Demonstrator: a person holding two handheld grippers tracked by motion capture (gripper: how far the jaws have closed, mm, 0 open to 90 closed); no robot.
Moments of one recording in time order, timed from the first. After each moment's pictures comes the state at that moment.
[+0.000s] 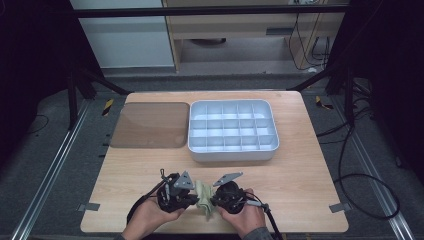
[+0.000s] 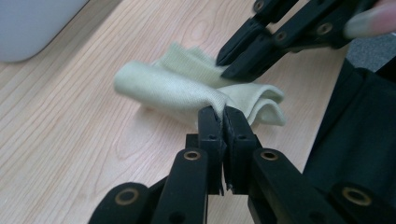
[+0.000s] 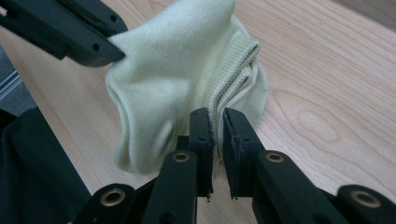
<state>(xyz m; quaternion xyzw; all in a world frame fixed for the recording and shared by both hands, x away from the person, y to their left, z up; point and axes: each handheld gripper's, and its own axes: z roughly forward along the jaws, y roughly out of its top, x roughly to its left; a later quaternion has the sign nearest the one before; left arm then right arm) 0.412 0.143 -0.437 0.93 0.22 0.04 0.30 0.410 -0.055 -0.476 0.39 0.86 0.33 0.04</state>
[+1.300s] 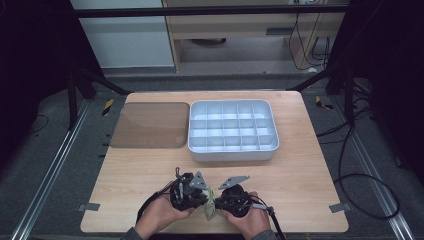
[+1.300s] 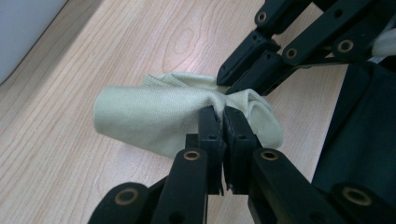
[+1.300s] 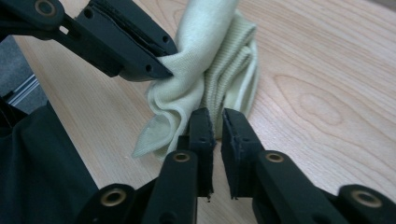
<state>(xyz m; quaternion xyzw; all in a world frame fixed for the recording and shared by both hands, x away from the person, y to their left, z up) 0.421 0.113 -0.443 0.94 0.19 0.04 0.27 0.403 -0.069 -0.483 0.38 0.86 0.35 0.03</state>
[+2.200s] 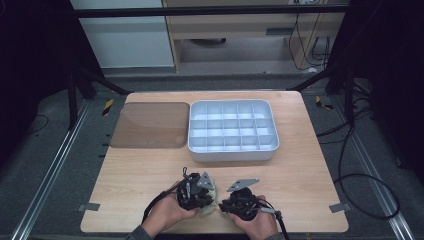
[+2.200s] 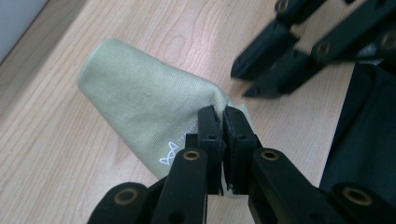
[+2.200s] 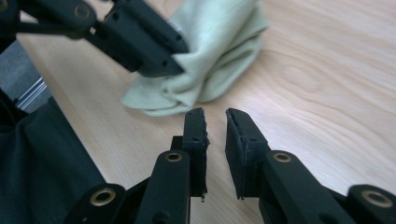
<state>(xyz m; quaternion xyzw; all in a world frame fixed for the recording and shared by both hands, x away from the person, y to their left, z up) 0.425 0.096 -0.453 0.95 0.19 0.03 0.26 0.395 -0.090 -0.485 0.40 0.84 0.36 0.02</state>
